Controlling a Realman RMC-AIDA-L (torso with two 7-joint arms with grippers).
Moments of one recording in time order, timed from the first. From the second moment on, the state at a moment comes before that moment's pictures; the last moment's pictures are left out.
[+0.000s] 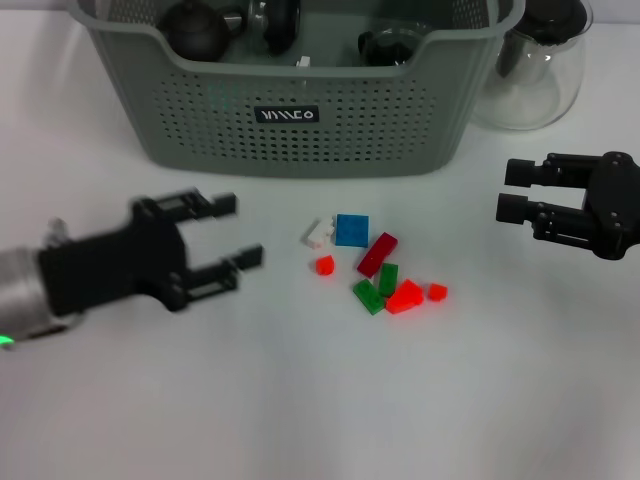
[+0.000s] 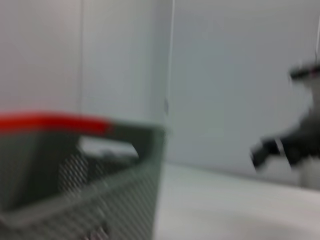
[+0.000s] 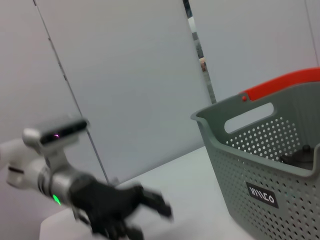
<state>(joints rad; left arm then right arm) -0.38 -2.18 0.41 0.66 2.10 1.74 -0.98 0.45 2.07 -0.59 -0.75 -1.98 -1.81 1.44</state>
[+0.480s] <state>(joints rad) -0.51 -2.18 0.44 0.22 2.14 1.29 -0.65 0.46 2.07 -0.59 -0.75 -1.98 -1.81 1.45</state>
